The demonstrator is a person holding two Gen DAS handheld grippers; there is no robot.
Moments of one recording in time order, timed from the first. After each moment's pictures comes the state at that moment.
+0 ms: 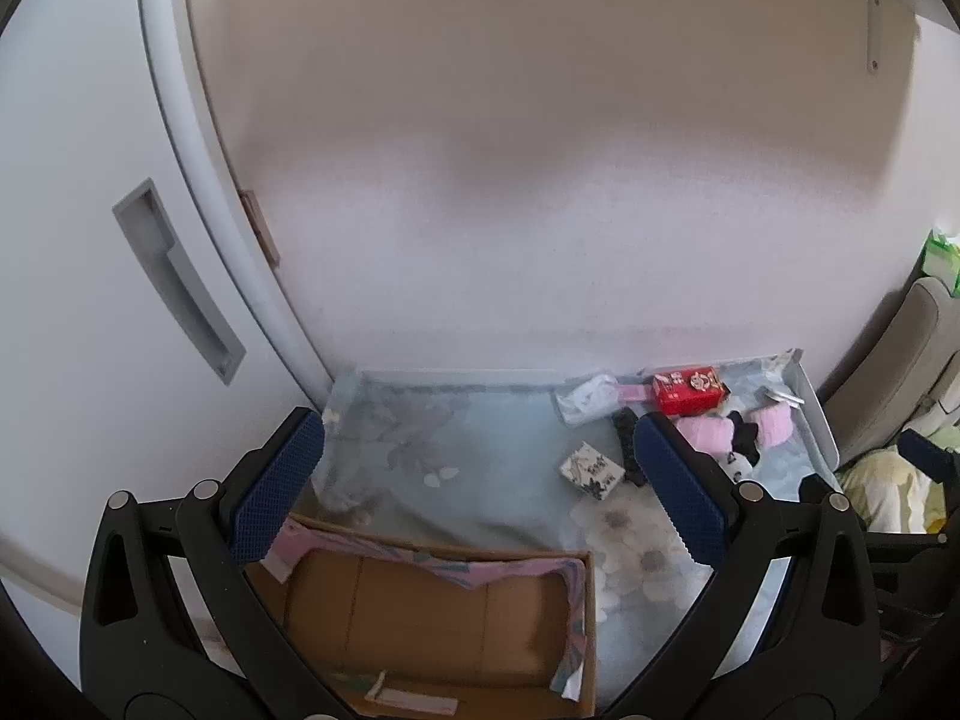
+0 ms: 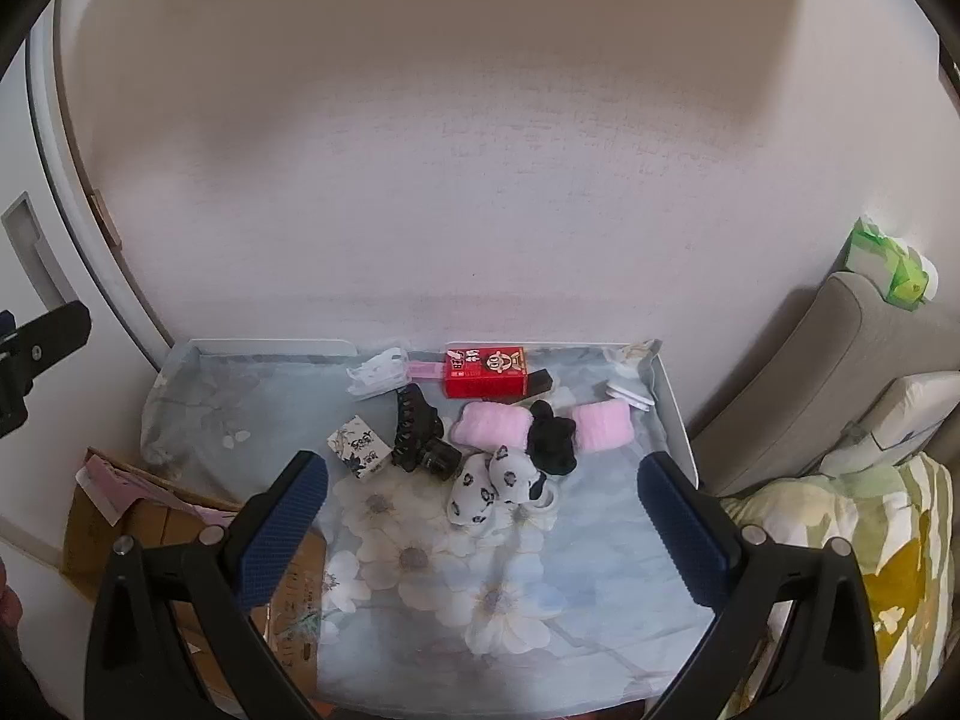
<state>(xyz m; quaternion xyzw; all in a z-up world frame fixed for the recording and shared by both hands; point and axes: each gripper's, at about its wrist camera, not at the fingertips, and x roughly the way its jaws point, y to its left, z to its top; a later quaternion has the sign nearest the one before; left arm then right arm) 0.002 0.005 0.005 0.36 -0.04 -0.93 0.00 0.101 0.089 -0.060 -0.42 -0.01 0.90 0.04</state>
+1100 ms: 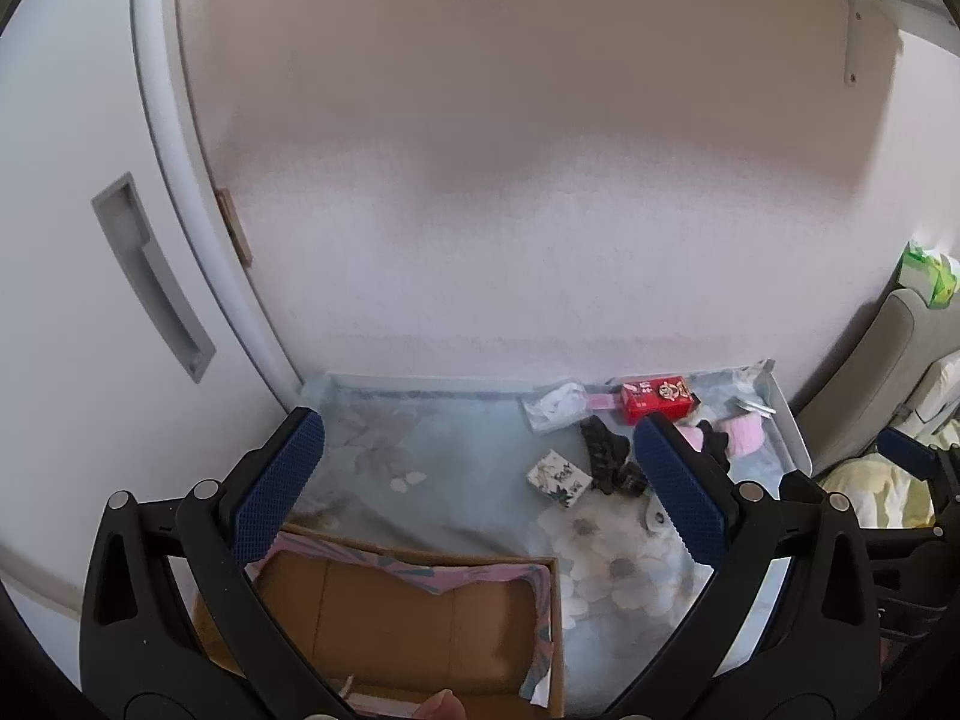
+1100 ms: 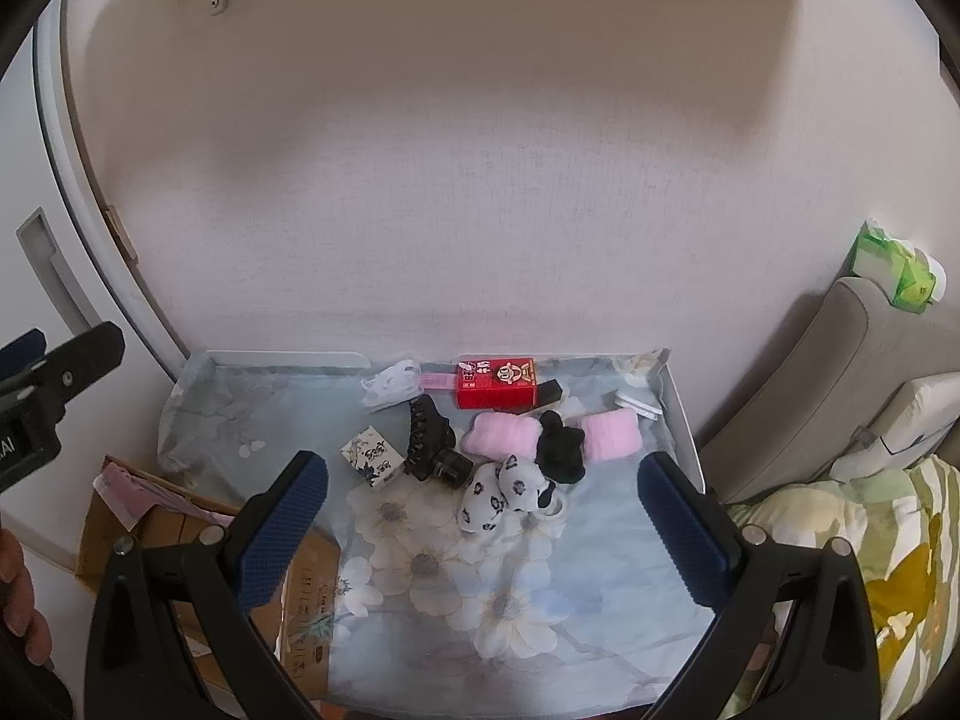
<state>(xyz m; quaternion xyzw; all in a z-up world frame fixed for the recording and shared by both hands) 0.000 0.011 0.005 0.36 -0.01 -0.93 -0.02 0.107 0.095 -0.052 -0.41 0.01 0.91 0.03</state>
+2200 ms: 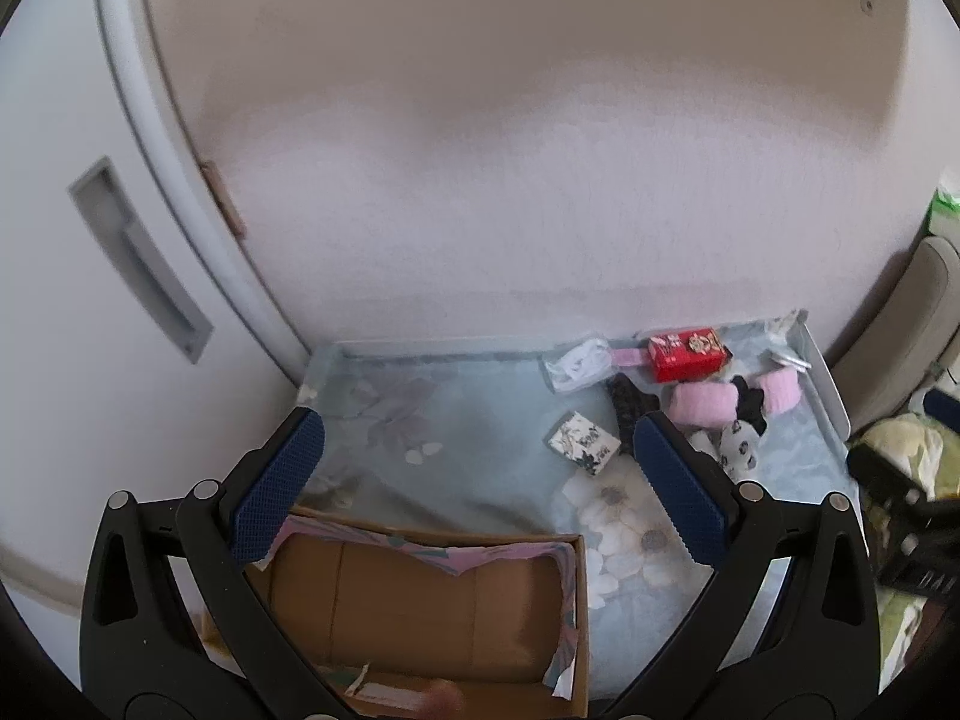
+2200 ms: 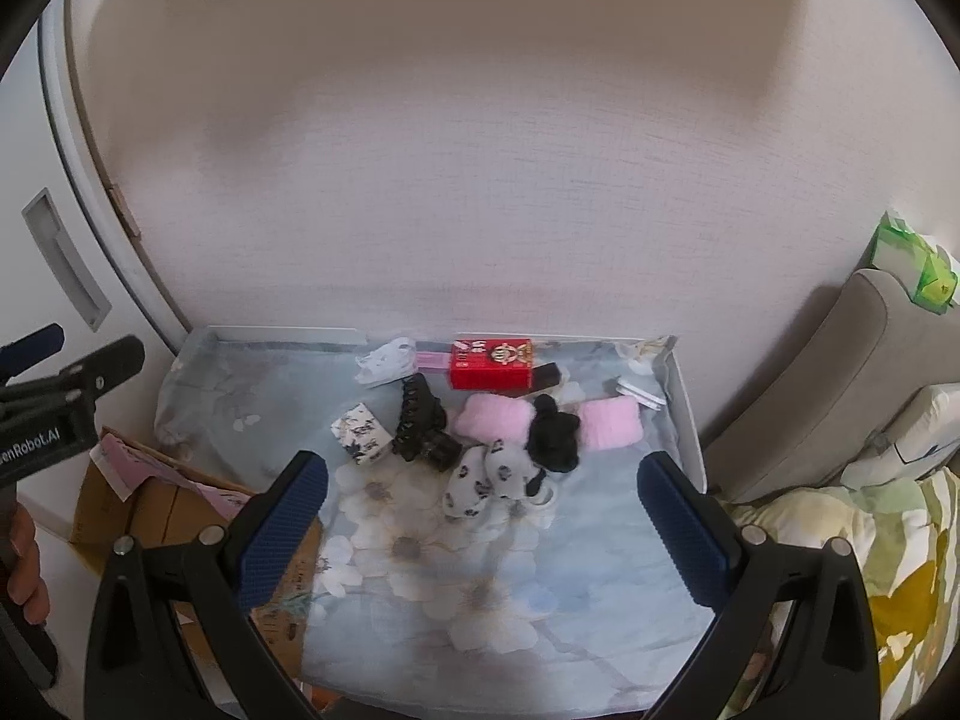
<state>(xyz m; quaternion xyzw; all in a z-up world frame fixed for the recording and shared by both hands) -0.017 0.025 -0.030 0.41 -0.05 -0.91 -0.01 0.107 0.123 -0.069 -0.43 0.00 0.90 0.00</state>
